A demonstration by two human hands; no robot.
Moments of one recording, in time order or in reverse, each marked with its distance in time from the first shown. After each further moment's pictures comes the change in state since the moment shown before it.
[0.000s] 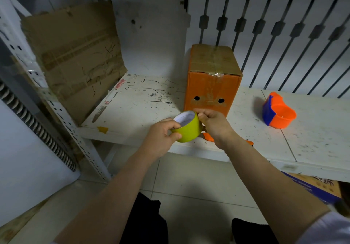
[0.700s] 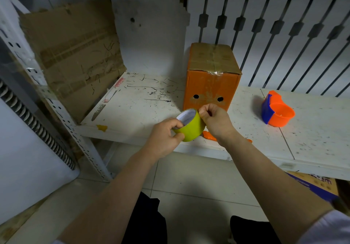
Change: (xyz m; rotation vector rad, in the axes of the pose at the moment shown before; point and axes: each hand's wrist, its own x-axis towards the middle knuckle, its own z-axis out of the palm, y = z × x) left_hand -0.007 0.008 0.008 -0.018 0.011 -0.042; right_hand 0.002 0.004 -0.005 -0.210 0.108 -0.204
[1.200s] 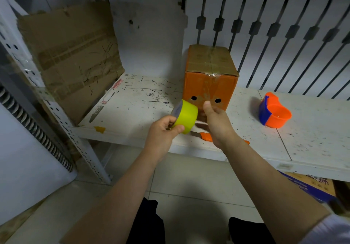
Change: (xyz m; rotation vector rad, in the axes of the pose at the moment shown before) left_hand 0.002 0.009 0.005 -0.392 0.114 -0.139; right_hand -0.004 -0.007 0.000 0.312 0.016 0.183
